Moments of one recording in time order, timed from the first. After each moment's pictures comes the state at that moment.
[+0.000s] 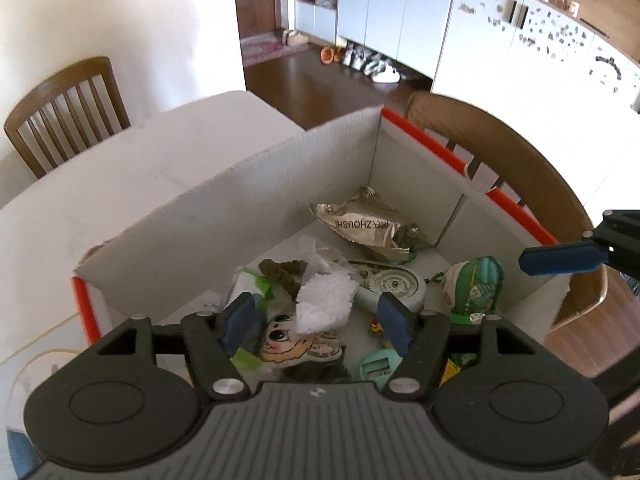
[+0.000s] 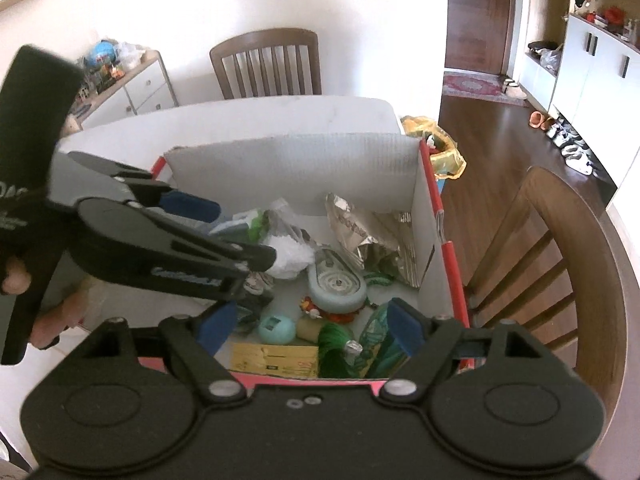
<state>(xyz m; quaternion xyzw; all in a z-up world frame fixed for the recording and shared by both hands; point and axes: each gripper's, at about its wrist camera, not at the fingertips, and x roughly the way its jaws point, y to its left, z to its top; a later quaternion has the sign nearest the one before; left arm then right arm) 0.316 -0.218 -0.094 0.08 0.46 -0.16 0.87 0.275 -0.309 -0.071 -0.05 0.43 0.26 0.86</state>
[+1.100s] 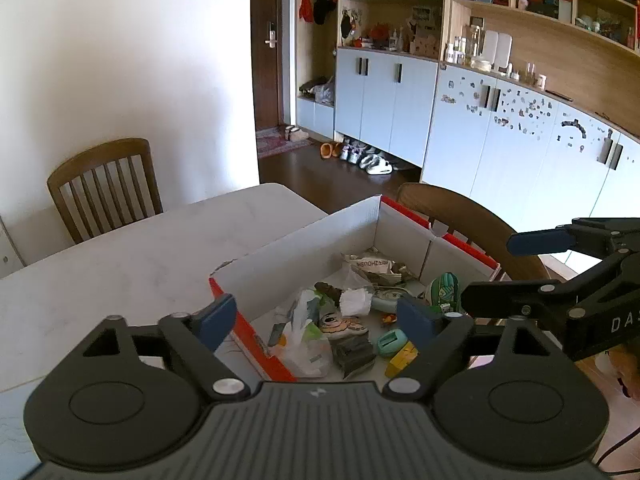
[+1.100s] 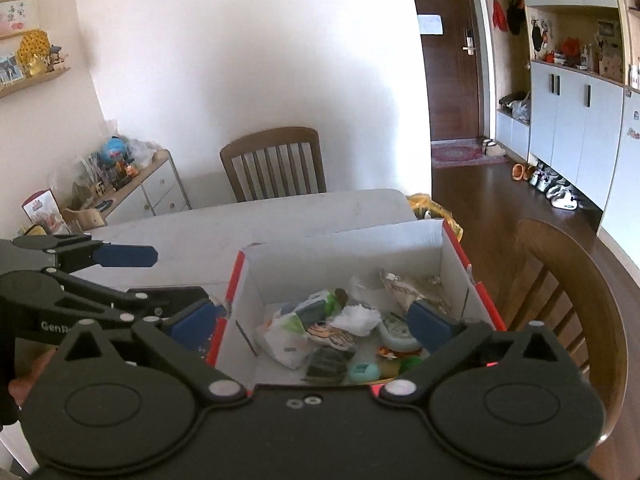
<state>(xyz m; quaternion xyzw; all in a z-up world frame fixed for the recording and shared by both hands) 0.196 -0.126 -0.010 0.06 0.32 -0.18 0.93 0.184 -0.277 -0.012 0.03 0.31 0.23 0.92</state>
